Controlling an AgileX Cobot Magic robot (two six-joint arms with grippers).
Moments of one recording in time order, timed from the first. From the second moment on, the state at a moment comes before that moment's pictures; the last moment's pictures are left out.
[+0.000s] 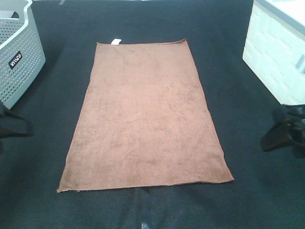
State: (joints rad) left arm 0.04 1.25 -0.45 -1.11 0.52 0.69; right arm 0.01 1.29 -0.62 0.46 0.71 -0.30
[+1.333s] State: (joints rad) left arm -0.07 1.93 -0.57 -1.68 0.66 1.32; right arm 0.13 1.89 -0.71 1.15 0.57 -0.99
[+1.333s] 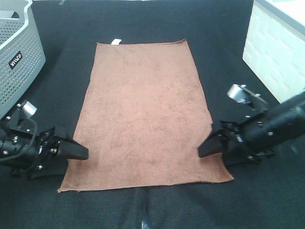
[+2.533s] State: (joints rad) left arm -0.15 1.82 -0.60 -1.37 0.57 1.15; right arm 0.17 1.75 -0.61 1.10 0.55 -0.76
